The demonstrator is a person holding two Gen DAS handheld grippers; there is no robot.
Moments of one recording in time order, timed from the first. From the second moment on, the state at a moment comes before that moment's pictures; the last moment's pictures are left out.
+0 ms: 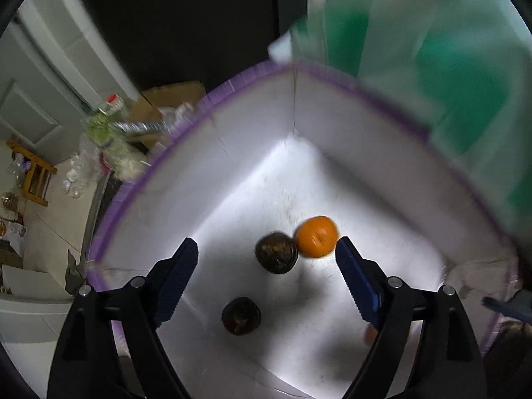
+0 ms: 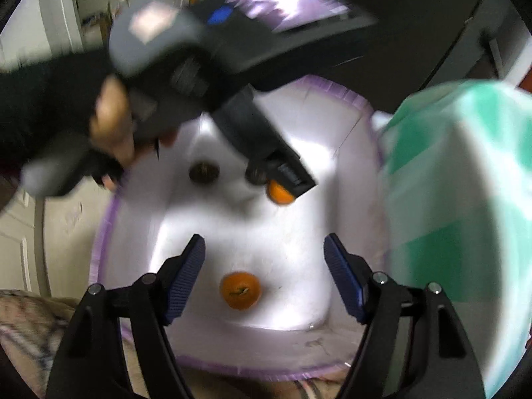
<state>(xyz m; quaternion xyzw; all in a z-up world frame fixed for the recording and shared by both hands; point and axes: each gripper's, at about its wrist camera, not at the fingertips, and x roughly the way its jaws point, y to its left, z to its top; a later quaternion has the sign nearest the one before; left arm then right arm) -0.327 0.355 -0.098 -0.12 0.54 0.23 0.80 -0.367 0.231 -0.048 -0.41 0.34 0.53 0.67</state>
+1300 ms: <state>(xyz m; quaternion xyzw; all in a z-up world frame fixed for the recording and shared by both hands) 0.078 0.028 0.003 -0.17 0.41 -0.11 0.89 0.110 -0.206 0.026 -0.02 0.40 0.10 0.91</state>
